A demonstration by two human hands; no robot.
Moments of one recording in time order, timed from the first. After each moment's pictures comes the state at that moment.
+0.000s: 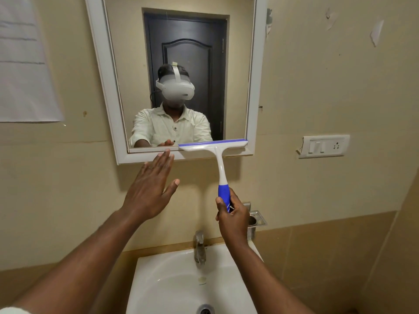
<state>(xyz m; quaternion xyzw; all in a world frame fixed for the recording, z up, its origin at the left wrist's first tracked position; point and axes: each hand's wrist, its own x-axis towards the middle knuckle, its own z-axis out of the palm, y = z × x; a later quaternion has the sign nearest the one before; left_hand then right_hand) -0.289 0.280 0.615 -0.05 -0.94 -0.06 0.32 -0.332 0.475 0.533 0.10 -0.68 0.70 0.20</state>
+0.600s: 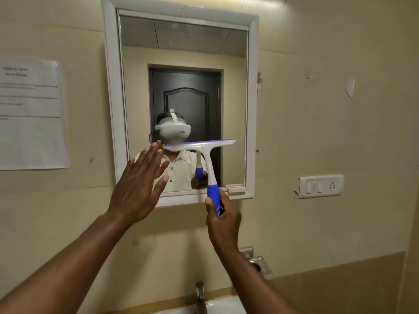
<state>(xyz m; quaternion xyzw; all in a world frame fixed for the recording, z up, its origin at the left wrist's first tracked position) -0.292 0.256 0.712 -0.08 -0.88 -0.04 0.46 -0.341 0.441 0.633 0.19 -0.64 0.68 0.30</state>
